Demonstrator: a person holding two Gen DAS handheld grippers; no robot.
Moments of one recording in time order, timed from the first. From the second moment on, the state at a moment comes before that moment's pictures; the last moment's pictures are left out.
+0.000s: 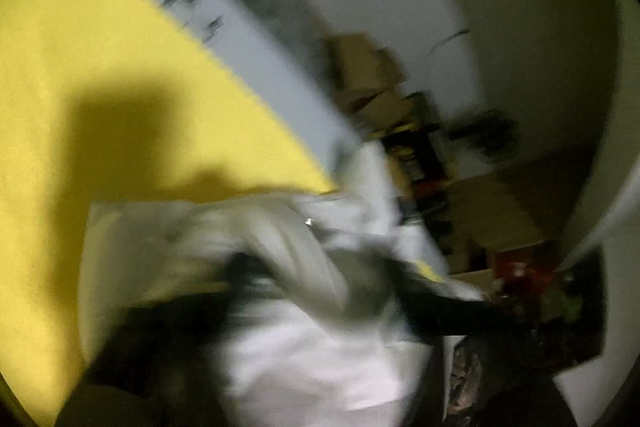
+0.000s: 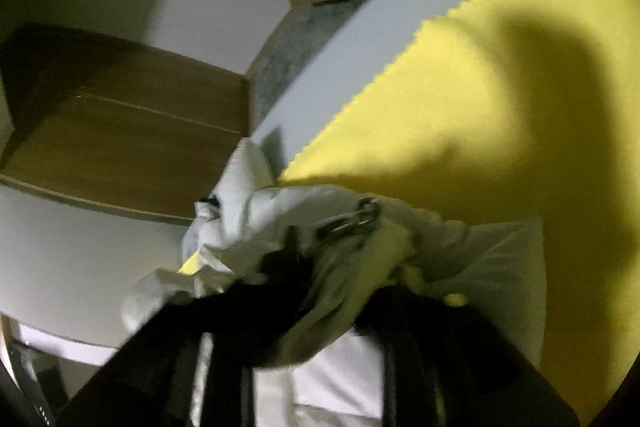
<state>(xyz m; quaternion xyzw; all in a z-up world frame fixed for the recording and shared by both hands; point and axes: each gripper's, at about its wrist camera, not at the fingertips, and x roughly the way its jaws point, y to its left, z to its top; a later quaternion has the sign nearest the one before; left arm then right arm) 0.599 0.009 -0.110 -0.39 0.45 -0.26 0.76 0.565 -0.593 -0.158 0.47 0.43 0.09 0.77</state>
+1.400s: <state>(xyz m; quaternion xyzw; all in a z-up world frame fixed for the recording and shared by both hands) 0.487 -0.188 -0.134 0.00 0.34 -0.02 0.94 0.525 -0.326 -0.136 0.06 0.41 -0.01 0.91</state>
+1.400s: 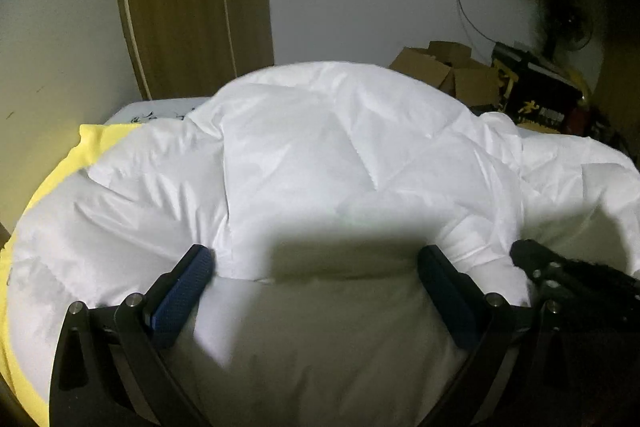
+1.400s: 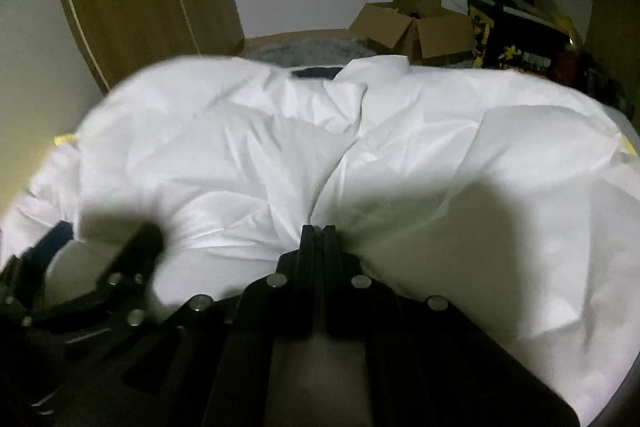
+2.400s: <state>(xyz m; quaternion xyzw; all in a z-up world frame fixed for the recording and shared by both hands) 0.577 -0.051 -0.150 -0.12 0.41 -0.01 0.91 0.544 -0.461 -0.125 0.05 0.44 -0.16 0.88</state>
